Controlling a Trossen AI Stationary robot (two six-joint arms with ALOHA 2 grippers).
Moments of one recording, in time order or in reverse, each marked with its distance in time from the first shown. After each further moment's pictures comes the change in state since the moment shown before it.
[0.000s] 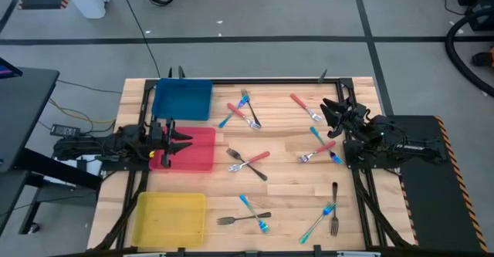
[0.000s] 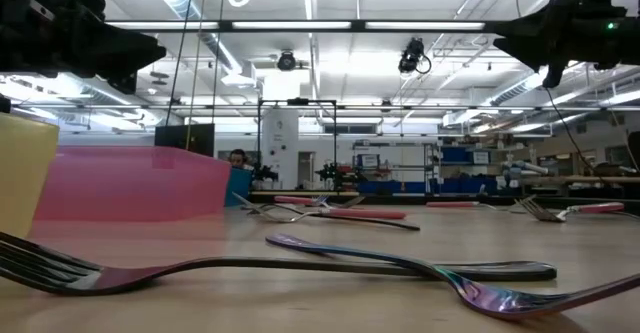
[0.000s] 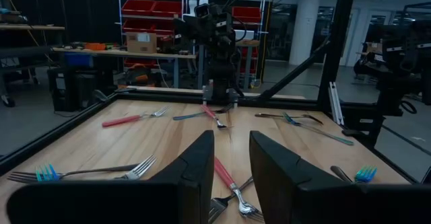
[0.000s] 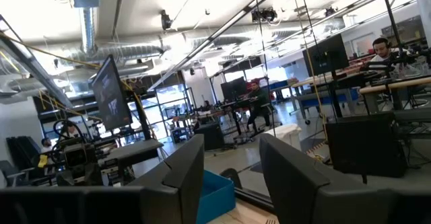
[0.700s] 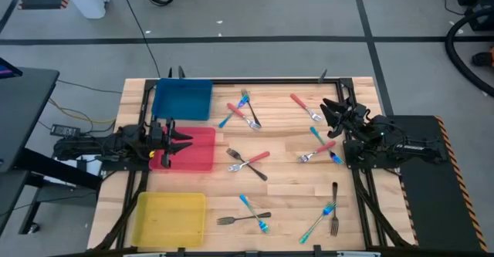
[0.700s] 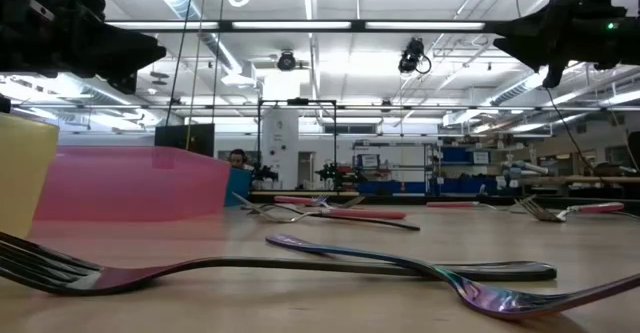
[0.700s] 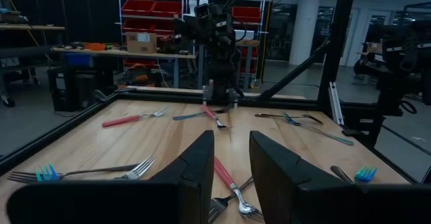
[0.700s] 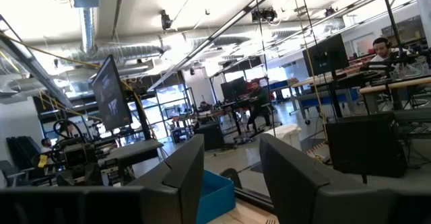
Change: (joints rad) left arm 0.000 0.000 0.000 0.000 0.000 0.000; right arm 0.000 0.000 0.000 0.000 0.000 0.000
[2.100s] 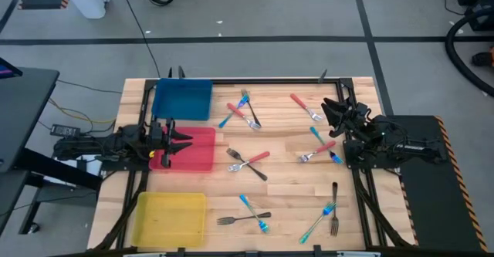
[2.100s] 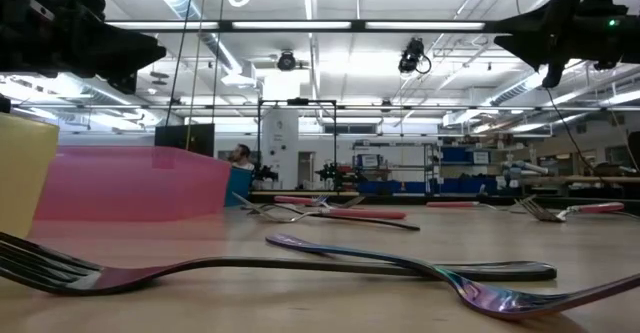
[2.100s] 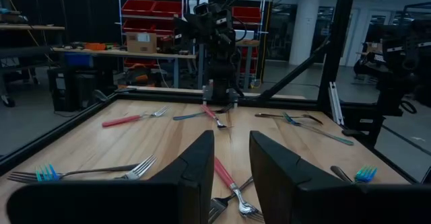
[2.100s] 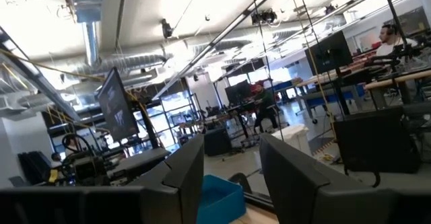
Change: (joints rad) left arm 0.000 0.000 0.000 0.000 0.000 0.000; right arm 0.000 0.000 0.000 0.023 0.000 0.055
